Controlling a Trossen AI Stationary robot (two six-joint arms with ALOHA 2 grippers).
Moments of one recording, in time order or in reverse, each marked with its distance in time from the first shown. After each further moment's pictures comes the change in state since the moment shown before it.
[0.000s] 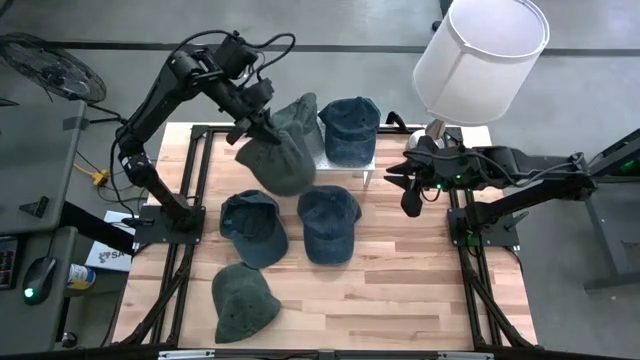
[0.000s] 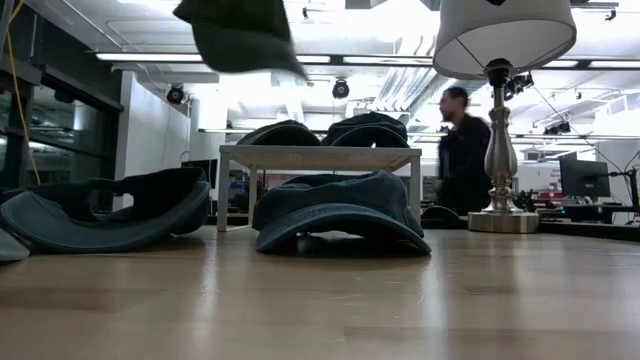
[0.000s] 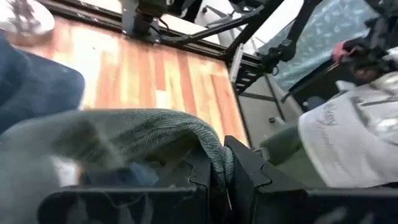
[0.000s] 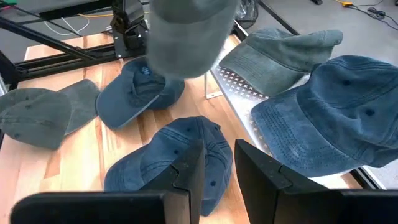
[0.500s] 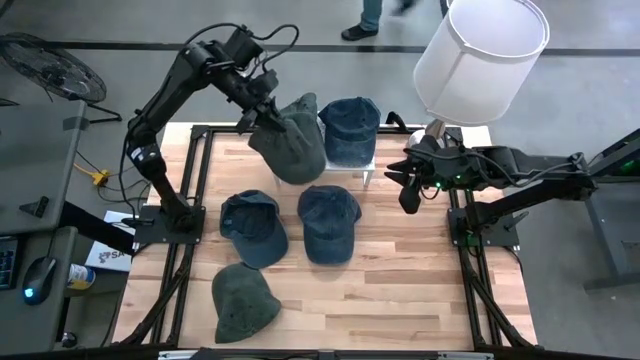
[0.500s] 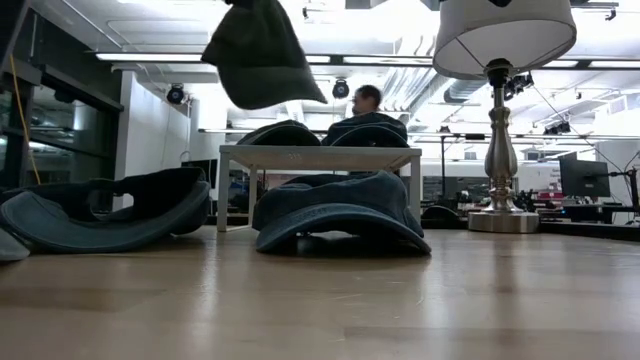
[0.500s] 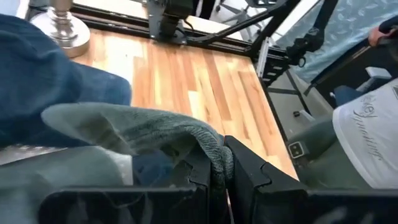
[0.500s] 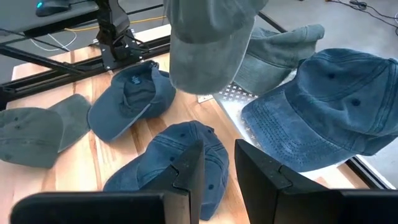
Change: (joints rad) left arm 0.092 0.084 -0.001 0.002 0.004 0.211; right arm 0.000 0.000 0.000 0.001 0.054 0.081
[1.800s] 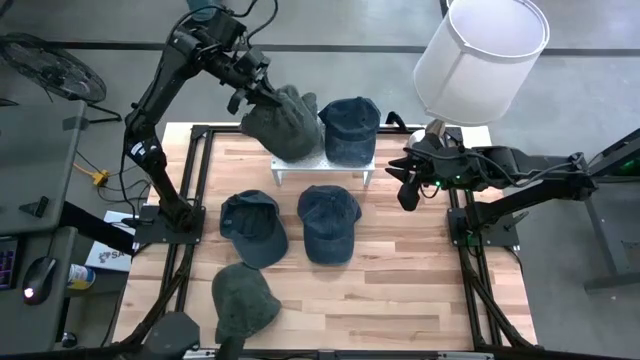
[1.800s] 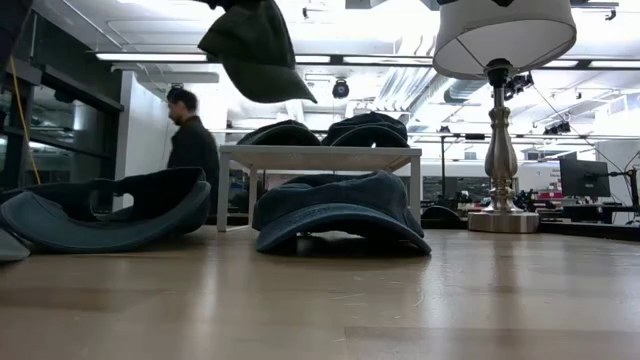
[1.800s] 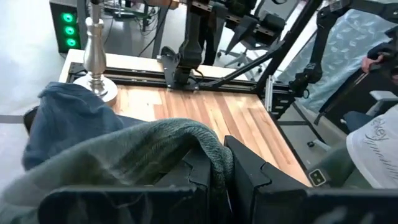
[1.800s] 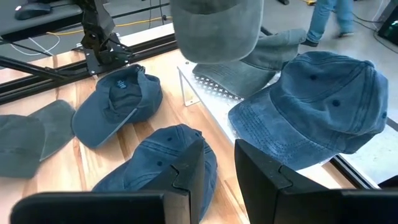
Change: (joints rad) left arm 0.176 0.021 0.025 0.103 0.185 0.097; right arm 0.000 0.000 0.000 -0.006 0.062 0.002
